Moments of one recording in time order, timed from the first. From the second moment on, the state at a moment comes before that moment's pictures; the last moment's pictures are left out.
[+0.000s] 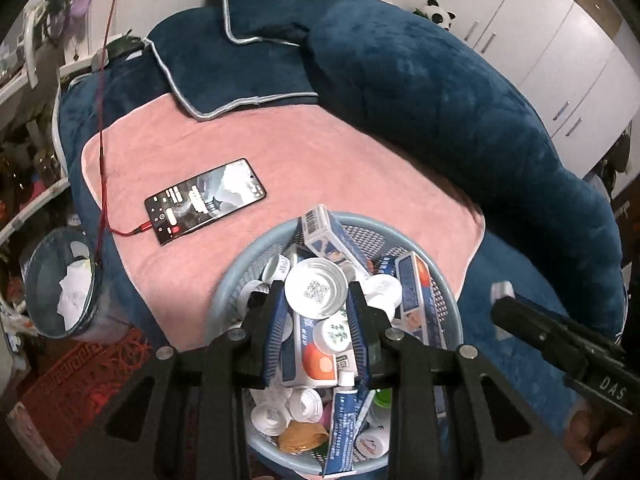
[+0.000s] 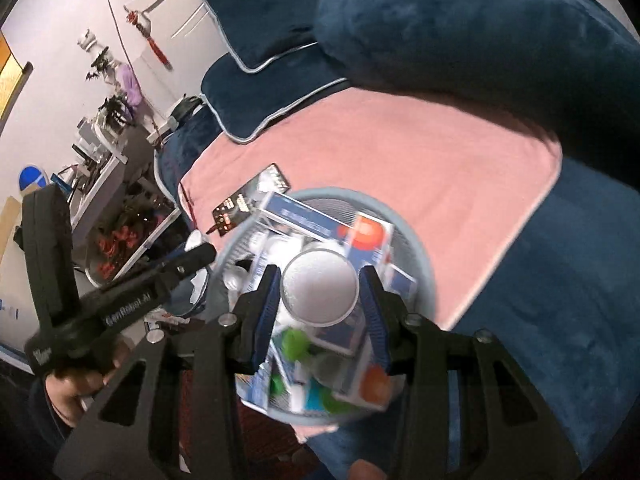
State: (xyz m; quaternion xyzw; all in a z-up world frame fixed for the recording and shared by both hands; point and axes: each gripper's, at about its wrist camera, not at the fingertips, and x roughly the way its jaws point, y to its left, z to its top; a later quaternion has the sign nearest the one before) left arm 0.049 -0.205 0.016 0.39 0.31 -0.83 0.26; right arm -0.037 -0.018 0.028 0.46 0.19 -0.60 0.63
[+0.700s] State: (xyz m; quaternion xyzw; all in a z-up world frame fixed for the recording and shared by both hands) left arm 0.029 -0.179 0.010 0.42 0.27 -0.83 0.26; right arm -0.081 0.009 0.015 0.50 0.17 -0.62 0.58
